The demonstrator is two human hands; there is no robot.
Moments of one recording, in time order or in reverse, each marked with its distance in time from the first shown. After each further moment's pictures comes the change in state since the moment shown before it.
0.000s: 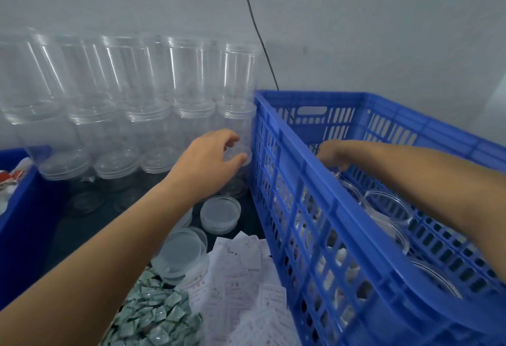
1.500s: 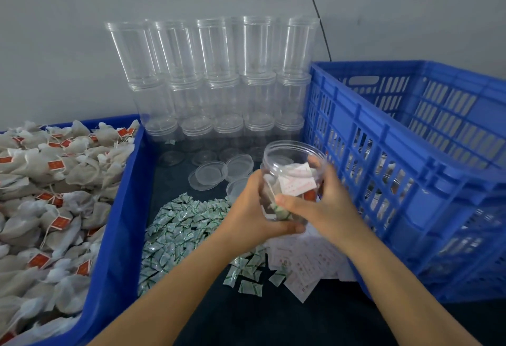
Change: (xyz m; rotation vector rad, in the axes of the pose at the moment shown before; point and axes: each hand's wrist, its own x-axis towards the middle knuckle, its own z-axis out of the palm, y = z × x) left_hand -0.183 -0.021 0.031 -0.792 -0.149 -0.152; right_hand -0.249 -0.101 0.167 1.124 0.242 -0.559
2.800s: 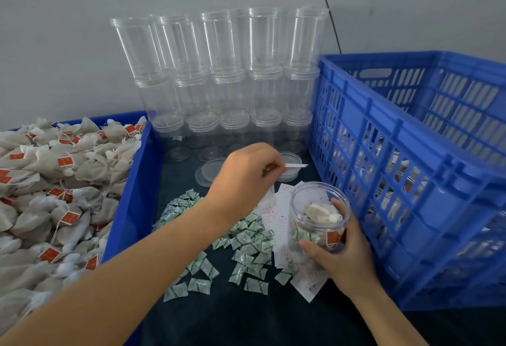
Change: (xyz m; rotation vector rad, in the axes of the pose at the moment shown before) left_hand 0.019 0.050 -0.026 0.744 0.263 0.504; right_hand -0.034 0.096 0.012 0.173 0.165 -0.027
